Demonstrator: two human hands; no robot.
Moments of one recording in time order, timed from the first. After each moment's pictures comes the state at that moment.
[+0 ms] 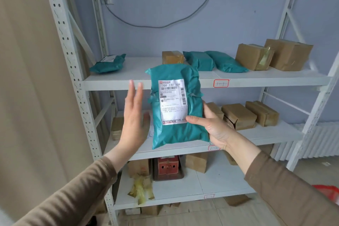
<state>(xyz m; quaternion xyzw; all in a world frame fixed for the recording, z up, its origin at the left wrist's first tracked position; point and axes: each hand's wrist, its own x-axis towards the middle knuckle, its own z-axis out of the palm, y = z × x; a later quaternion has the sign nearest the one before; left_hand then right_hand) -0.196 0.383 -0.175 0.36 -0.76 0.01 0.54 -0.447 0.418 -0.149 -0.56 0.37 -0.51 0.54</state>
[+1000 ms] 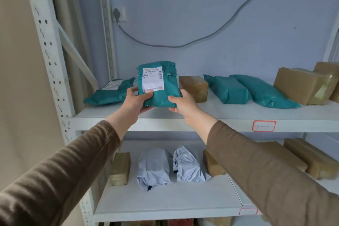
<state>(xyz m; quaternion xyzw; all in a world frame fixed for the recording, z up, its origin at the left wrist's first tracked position) -0.176 0.093 -0.044 0.43 -0.42 -0.48 0.64 -0.344 0.088 -0.048 -0.54 0.44 -0.55 0.46</state>
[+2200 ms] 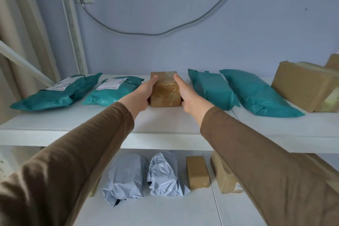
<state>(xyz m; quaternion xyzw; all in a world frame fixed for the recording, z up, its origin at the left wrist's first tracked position) -0.344 -0.040 -0.027 0.53 -0.44 -0.50 0.53 -0.480 -0.050 -0.034 -0.49 0.51 -0.47 0.53</state>
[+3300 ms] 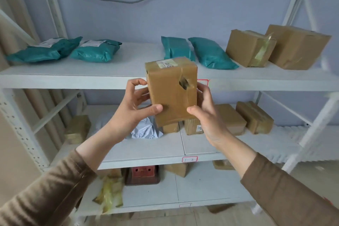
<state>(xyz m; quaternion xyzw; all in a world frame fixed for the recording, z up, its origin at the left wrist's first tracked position) -0.385 0.257 -0.142 0.29 -0.65 -0.47 0.52 -0.620 0.272 -0.148 -0.63 0.35 -0.57 0.39</state>
